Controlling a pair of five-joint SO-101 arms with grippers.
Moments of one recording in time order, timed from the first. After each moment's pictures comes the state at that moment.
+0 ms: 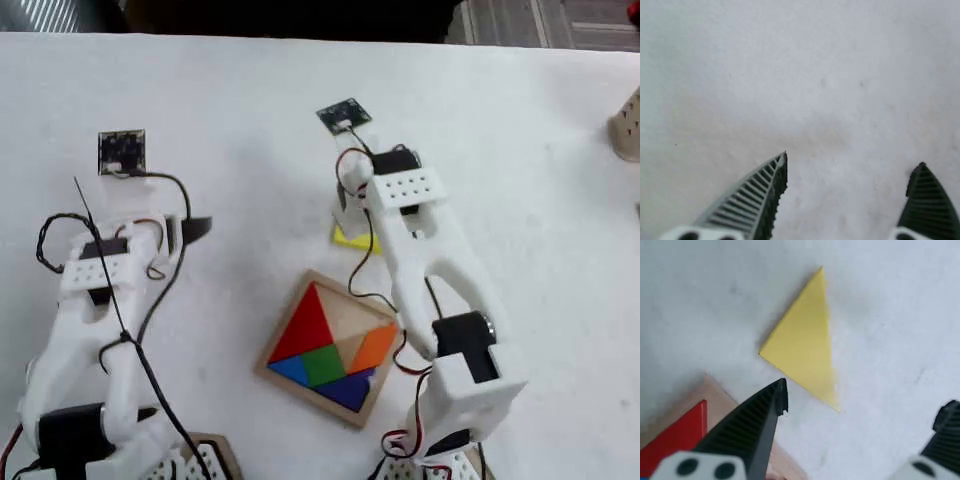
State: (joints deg) left arm -15.2 -17.4 51.9 30.6 -4.1; right arm -16.6 11.2 4.8 68.6 14.2
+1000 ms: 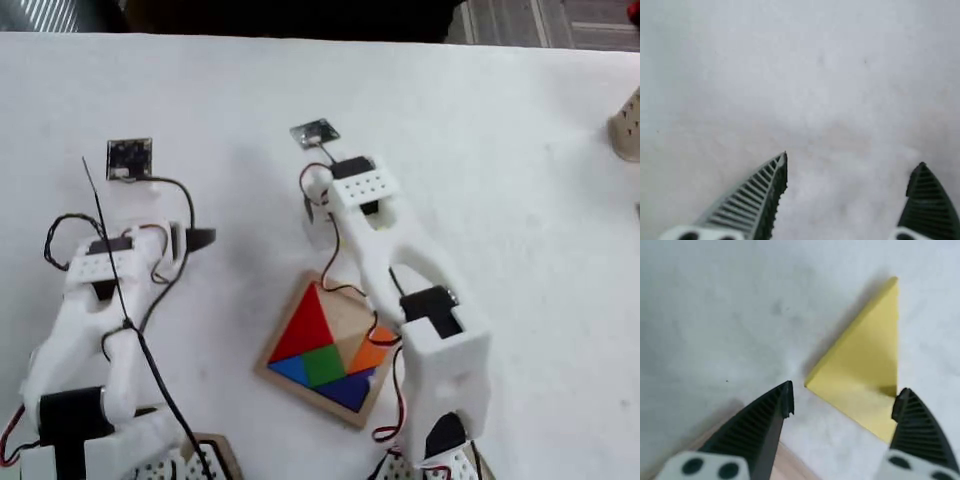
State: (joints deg) left arm -14.9 -12.4 51.7 30.6 -4.1; right arm -22.9 24.8 -1.4 67.3 7.4
